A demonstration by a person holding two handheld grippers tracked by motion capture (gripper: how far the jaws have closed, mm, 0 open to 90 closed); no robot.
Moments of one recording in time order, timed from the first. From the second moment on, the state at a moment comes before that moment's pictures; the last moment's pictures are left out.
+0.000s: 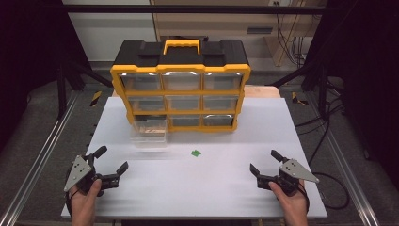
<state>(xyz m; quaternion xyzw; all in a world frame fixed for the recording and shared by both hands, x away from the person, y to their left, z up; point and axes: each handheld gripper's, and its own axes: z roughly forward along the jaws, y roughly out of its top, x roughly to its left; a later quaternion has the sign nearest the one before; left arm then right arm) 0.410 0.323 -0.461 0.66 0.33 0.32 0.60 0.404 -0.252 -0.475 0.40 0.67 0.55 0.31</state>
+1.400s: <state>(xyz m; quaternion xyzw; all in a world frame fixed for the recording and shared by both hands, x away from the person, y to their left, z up) 0.413 0.325 -0.464 0.66 0.33 0.32 0.59 0.493 -0.120 -0.446 0.35 0.83 0.38 0.19</state>
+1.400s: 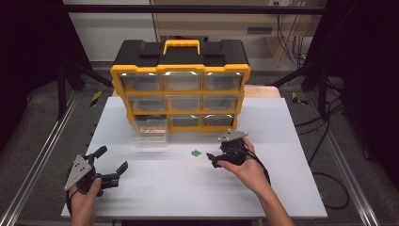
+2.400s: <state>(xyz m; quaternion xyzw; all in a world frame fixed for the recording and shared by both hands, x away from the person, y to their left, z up) 0.414 0.325 -0.465 0.66 0.33 0.32 0.59 0.519 -0.084 -0.456 0.37 0.83 0.39 0.16</state>
